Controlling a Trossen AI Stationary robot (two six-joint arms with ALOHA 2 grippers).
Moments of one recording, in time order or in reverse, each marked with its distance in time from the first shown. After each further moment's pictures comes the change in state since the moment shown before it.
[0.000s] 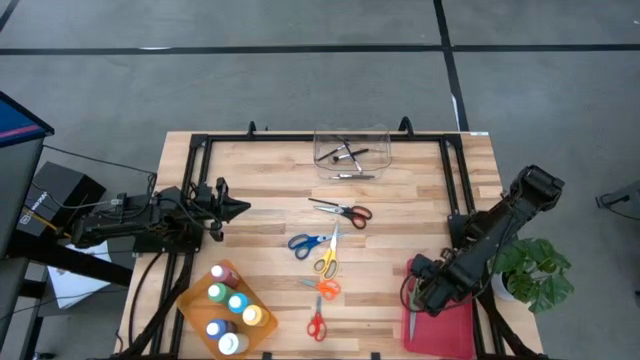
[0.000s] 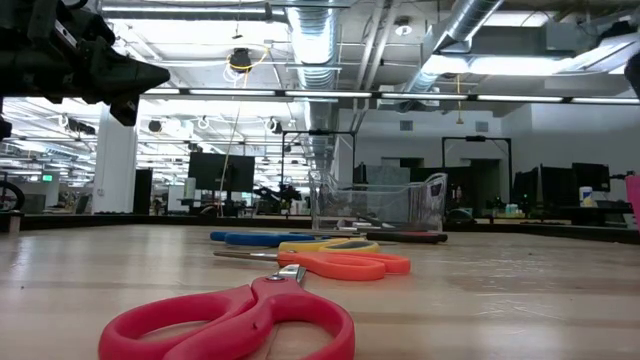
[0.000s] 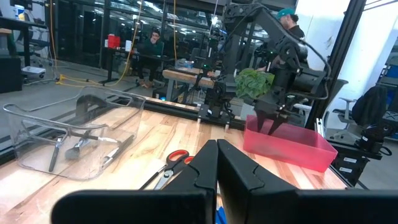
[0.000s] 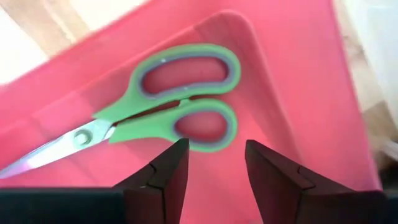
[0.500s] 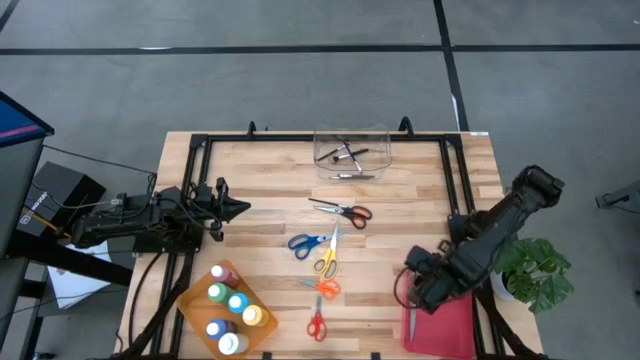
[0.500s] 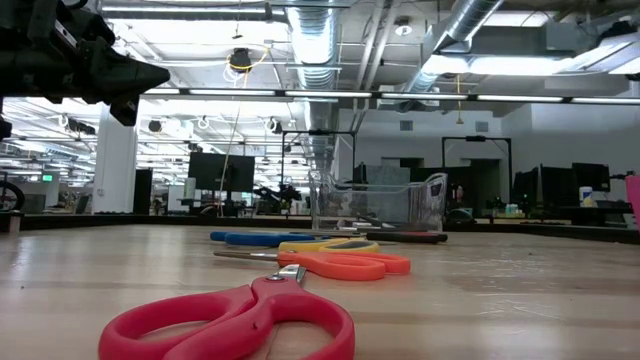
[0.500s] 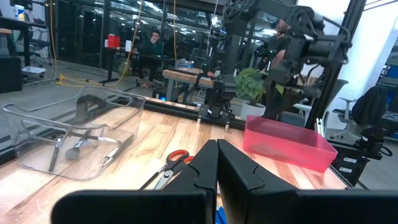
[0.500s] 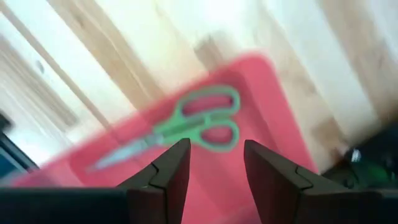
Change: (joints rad) left arm 0.000 0.000 0.000 0.000 0.000 0.000; right arm -0.082 -0.001 0.326 -0.294 0.088 -0.052
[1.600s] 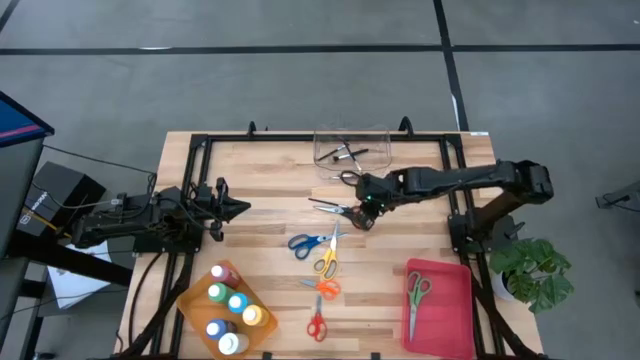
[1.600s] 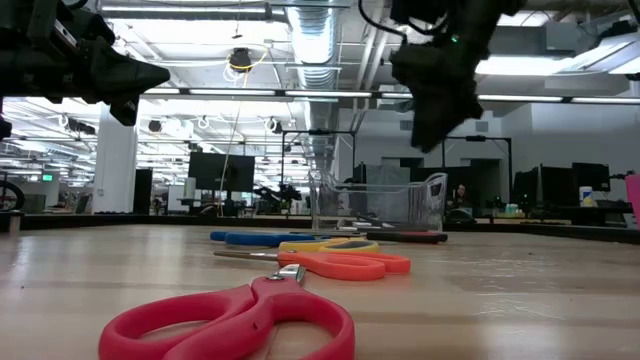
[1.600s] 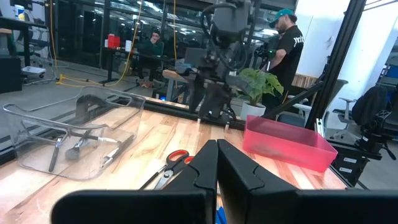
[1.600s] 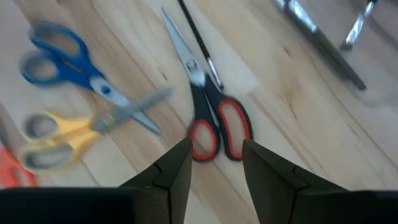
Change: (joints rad) left arm 0.000 0.000 0.000 0.000 0.000 0.000; right arm -0.812 0.022 -0.078 0.499 0.044 -0.812
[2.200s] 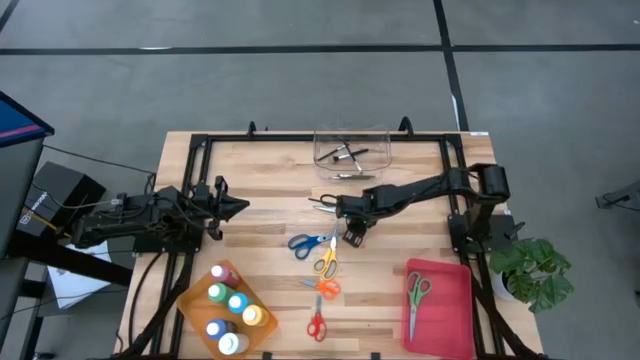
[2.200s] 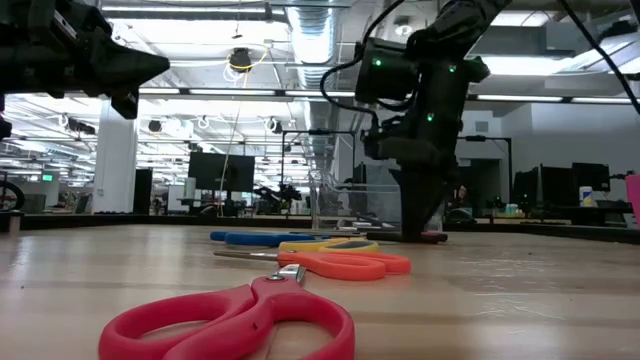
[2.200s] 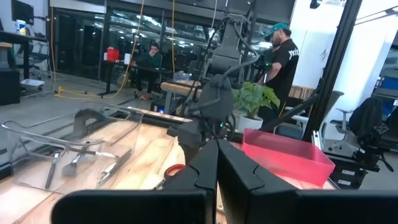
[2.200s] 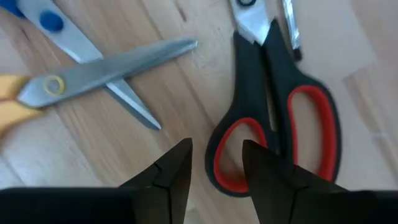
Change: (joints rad) left arm 0.000 0.000 0.001 0.060 0.000 0.000; right arm 0.023 0.336 -0.021 0.177 -0.102 -0.115
